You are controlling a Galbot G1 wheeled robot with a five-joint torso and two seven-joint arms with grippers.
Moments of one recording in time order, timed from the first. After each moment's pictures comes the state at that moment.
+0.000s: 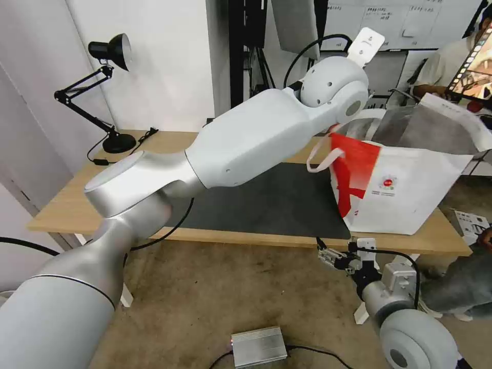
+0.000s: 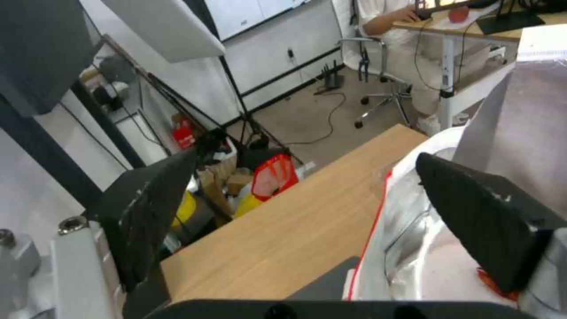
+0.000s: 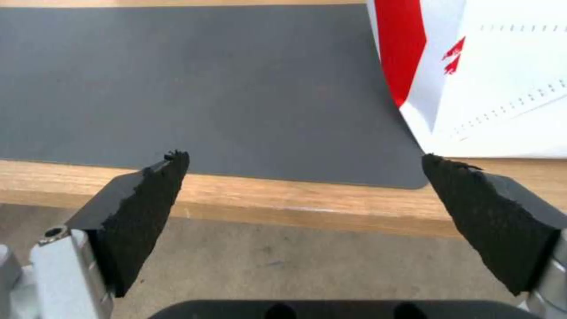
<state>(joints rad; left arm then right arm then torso) -0.36 -1.59 0.60 -1.28 -1.11 0.74 -0.62 -1.53 1.00 0.43 2.32 0.65 -0.45 0.43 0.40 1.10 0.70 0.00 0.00</state>
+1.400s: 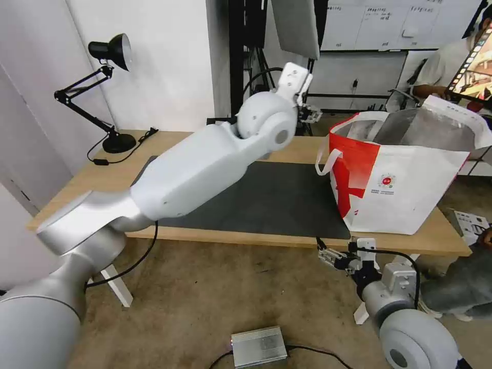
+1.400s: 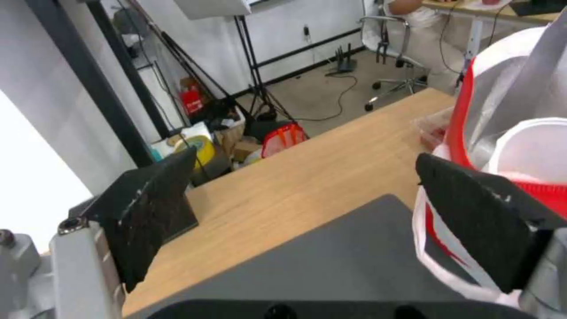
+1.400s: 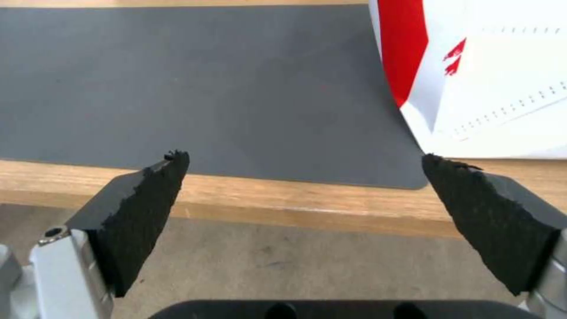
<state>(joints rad) -0.13 -1.29 0.49 -1.61 -1.15 0.74 -0.68 -1.53 1.00 0.43 2.32 0.65 -0.45 0.43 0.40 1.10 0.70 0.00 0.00</state>
